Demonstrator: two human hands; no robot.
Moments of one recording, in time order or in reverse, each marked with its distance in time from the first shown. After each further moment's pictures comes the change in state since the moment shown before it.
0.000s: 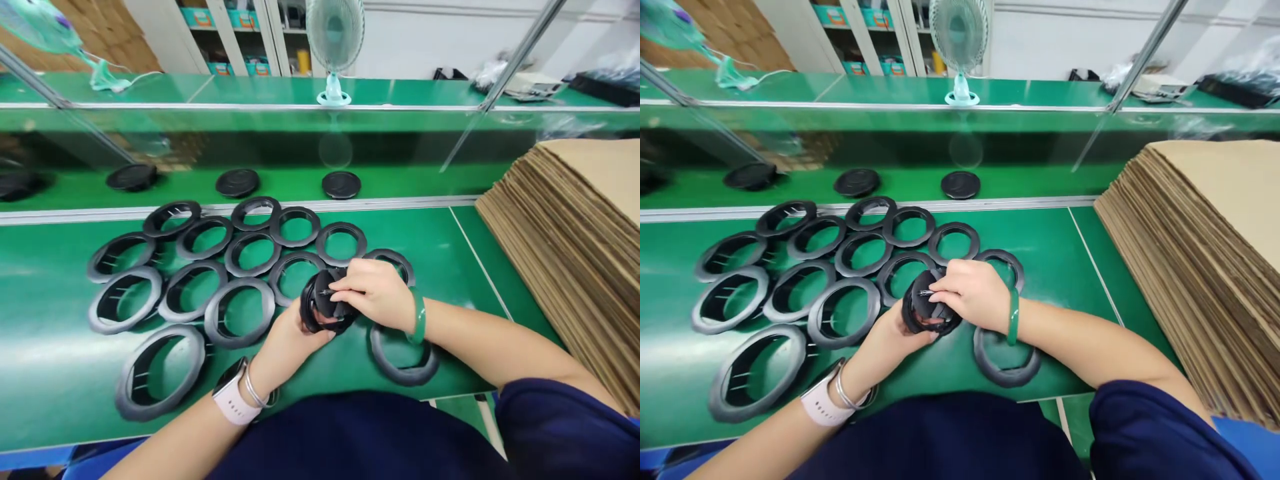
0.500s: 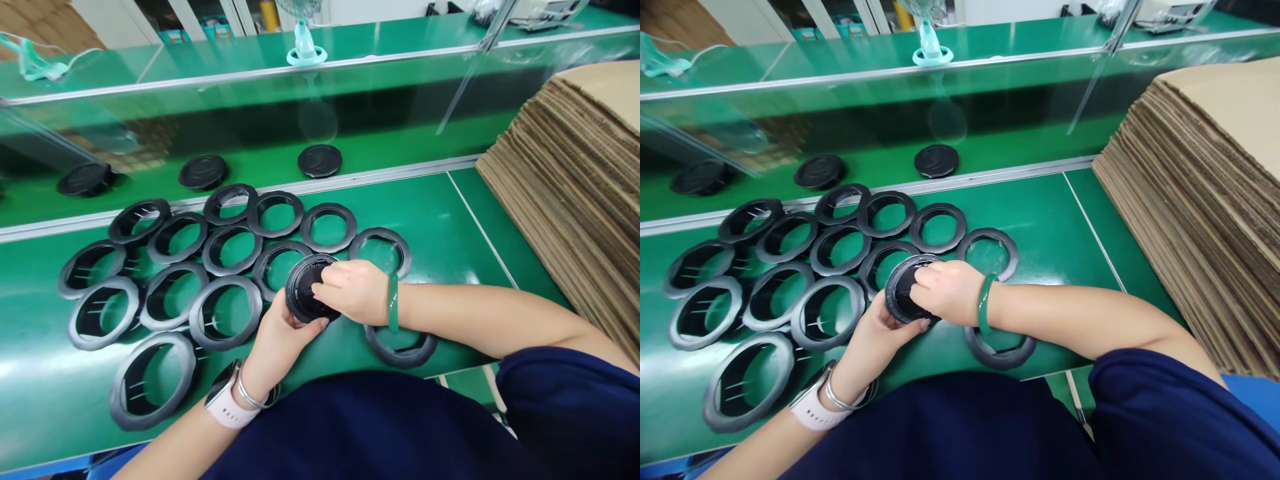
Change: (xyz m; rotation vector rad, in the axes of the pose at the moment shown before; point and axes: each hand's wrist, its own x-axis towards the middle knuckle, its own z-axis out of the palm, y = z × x) left_hand -0.002 0.001 0.005 -0.028 0.122 -0.029; right_hand -0.009 0.005 0.020 -0.432 -0.281 -0.230
